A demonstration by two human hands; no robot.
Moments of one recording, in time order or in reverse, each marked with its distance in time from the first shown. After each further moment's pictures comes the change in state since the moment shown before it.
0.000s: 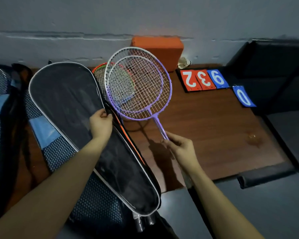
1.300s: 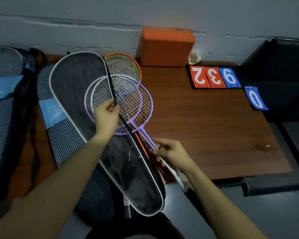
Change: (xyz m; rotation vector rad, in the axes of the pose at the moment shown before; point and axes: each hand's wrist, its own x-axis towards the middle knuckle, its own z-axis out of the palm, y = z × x) left_hand -0.048 0.008 -0.004 -0.061 0.017 0.175; right_hand -0.008 0.020 -0.009 -0.033 -0.476 0.192
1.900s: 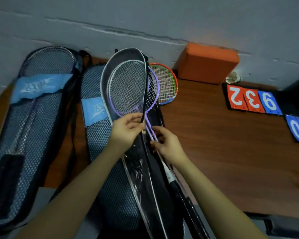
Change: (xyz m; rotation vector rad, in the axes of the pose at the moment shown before) left_hand -0.010 -0.001 -0.070 -0.282 -0.180 -0.080; right_hand 0.083 -0.035 0.089 -0.491 0.028 -0.271
